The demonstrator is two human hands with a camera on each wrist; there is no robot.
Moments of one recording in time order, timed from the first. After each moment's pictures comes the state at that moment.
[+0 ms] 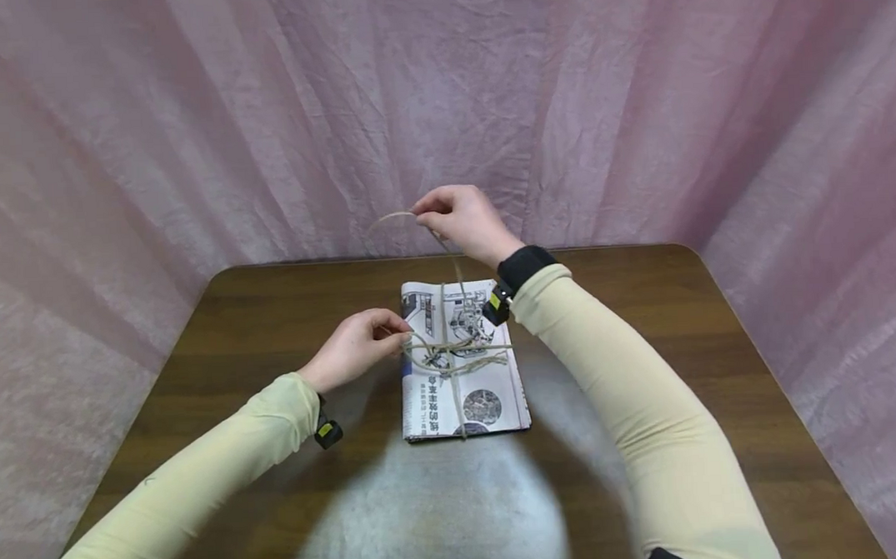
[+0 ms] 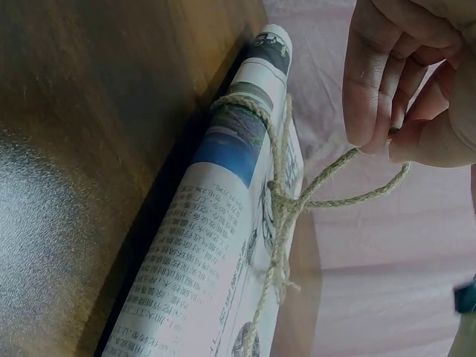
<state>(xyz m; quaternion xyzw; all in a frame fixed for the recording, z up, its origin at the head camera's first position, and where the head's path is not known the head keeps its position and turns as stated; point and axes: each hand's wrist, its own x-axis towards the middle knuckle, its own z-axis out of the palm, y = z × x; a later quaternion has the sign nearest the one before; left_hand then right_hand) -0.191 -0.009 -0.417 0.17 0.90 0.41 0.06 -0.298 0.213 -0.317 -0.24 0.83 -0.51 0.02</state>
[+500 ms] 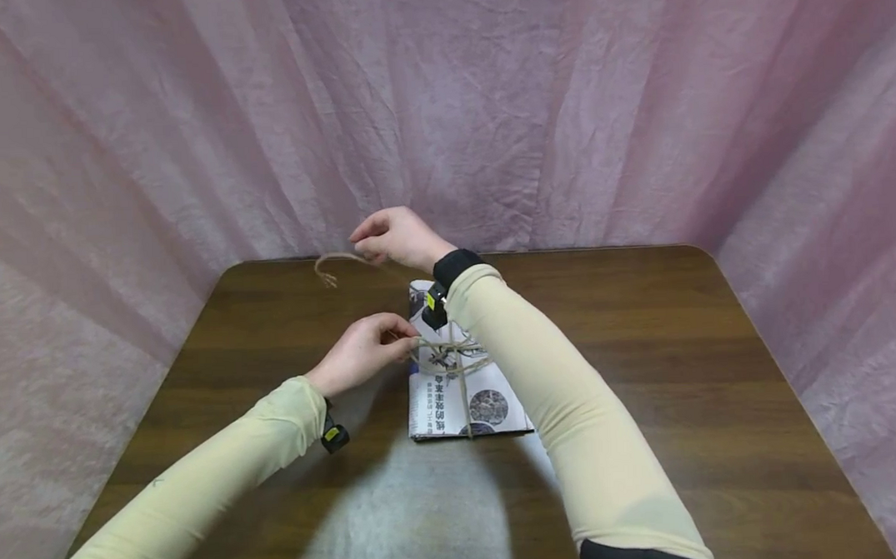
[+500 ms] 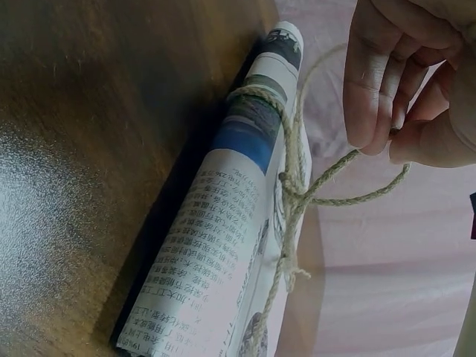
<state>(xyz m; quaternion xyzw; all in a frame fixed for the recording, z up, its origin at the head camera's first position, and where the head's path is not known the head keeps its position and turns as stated) -0.185 -0.003 -0.423 0.18 0.89 0.42 0.07 -0.310 0.133 -0.344 -0.27 0.76 -0.57 0.17</state>
